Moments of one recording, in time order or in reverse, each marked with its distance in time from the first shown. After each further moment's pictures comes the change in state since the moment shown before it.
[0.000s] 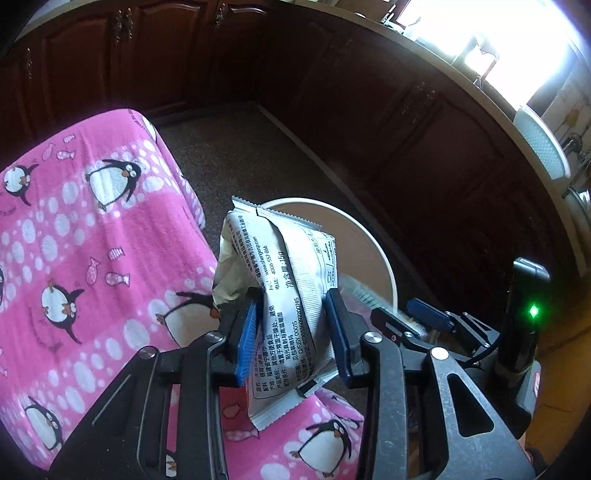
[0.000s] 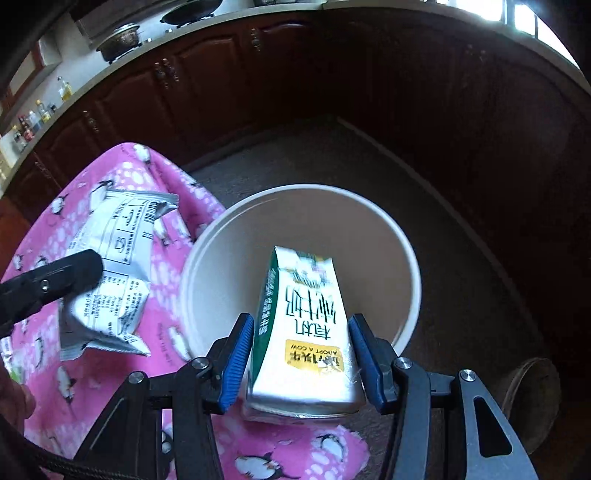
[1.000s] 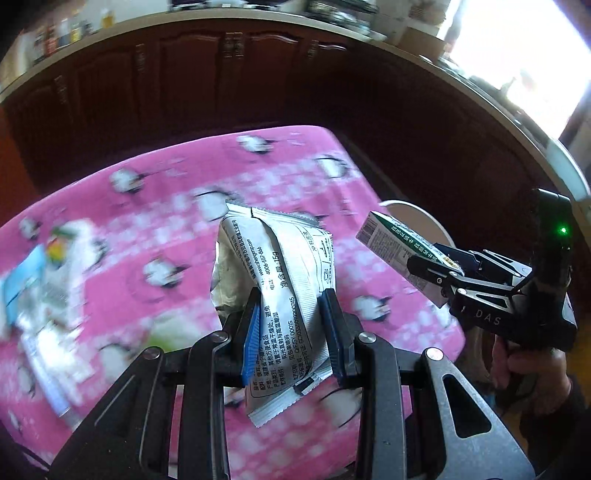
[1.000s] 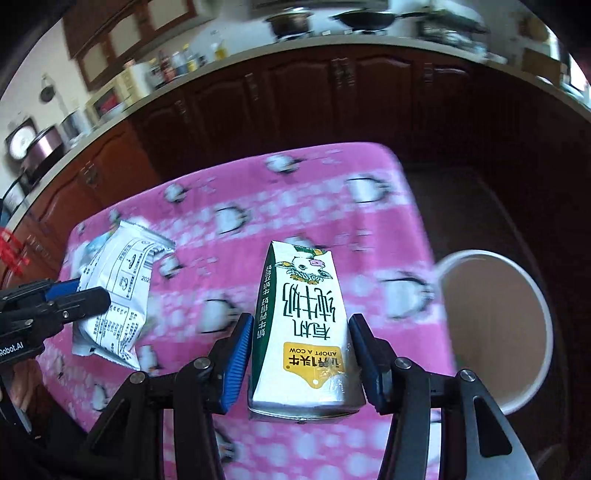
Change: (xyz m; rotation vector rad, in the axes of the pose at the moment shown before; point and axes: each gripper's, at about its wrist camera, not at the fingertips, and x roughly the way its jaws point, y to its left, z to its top) left arm -0.186 0.122 -0.105 -0.073 -0.092 0.196; right arm -0.074 0.206 -0.035 -0.352 -0.065 0.330
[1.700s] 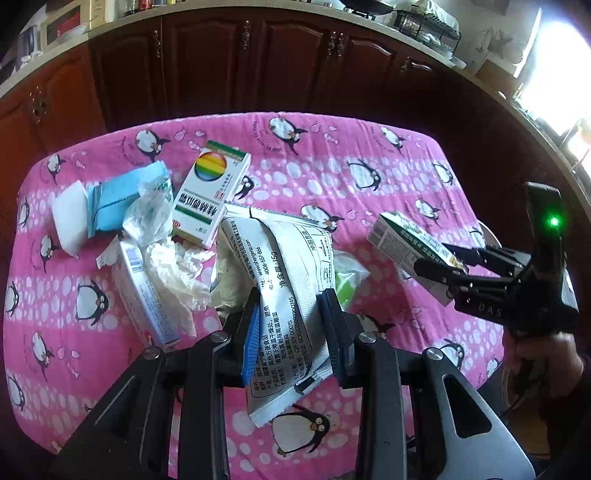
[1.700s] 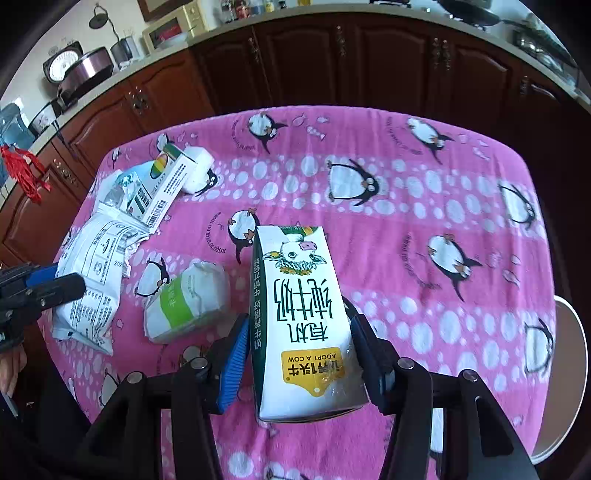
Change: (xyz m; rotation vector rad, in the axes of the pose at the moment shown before) left arm -0.058 0.128 -0.080 -0.240 -0.023 0.195; right arm 0.087 0.121 0.009 -0.242 0.161 0.142
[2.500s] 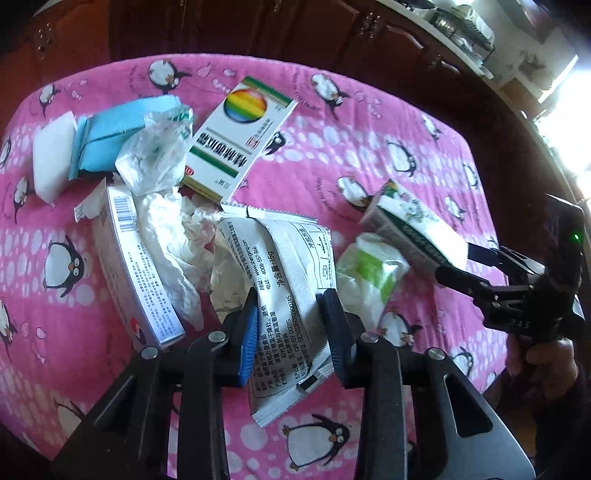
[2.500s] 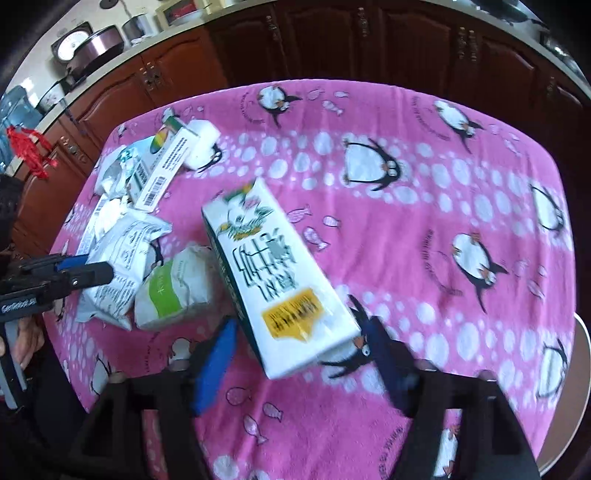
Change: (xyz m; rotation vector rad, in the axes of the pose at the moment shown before) left arm 0.044 0.041 -0.006 -0.148 0.112 -0.061; right arm 0.028 -0.007 0.011 -0.056 0.085 0.049
